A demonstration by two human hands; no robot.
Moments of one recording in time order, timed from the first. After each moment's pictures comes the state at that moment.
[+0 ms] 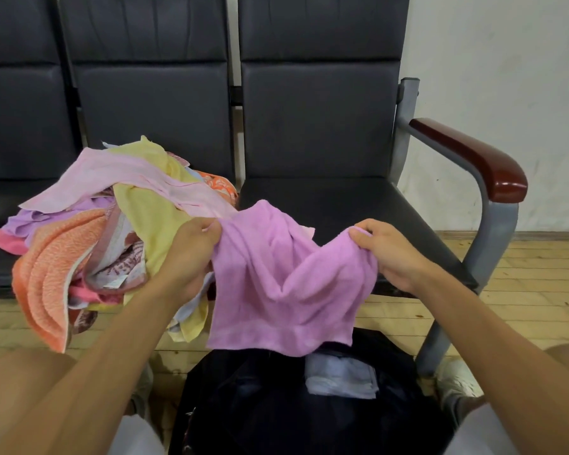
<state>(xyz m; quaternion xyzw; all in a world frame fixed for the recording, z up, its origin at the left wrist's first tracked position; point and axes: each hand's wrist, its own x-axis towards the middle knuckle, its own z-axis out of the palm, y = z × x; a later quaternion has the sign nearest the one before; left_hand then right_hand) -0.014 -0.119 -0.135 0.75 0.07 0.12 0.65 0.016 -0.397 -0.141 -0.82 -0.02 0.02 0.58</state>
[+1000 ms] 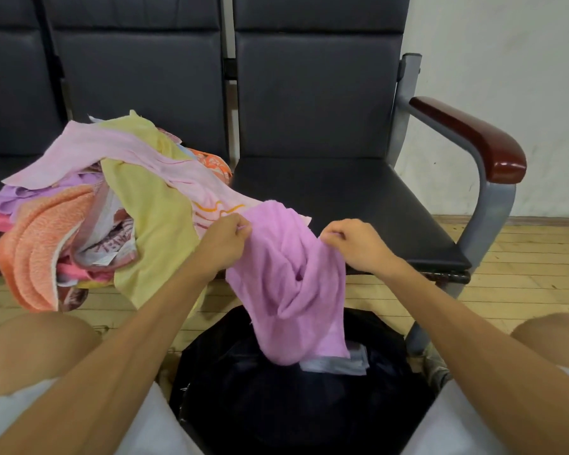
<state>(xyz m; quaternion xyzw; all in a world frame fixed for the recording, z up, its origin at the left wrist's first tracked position) 0.019 -0.145 -0.177 0.92 -0.01 0.10 0.37 0.029 -0.384 -0.177 -0.94 -0.15 -0.03 0.31</state>
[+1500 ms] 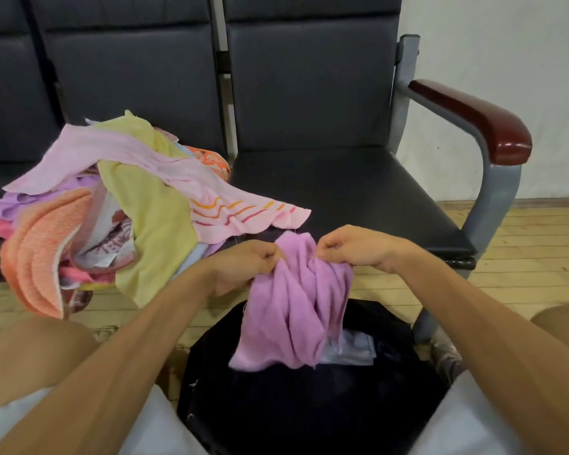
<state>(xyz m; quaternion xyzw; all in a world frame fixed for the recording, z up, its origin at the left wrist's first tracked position) -0.013 -0.161 -0.177 0.85 -0.09 -0.22 0.47 0.018 -0.388 -0.164 -0.88 -0.17 0.23 0.37</state>
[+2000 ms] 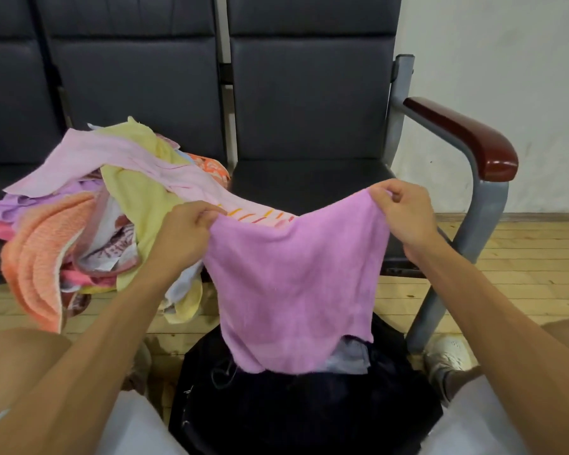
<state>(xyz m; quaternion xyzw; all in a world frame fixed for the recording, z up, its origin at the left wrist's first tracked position) -0.013 -0.112 -0.139 0.91 -0.01 0.21 0.35 0.020 -0.417 -0.136 -0.84 0.00 -0.22 0.49</state>
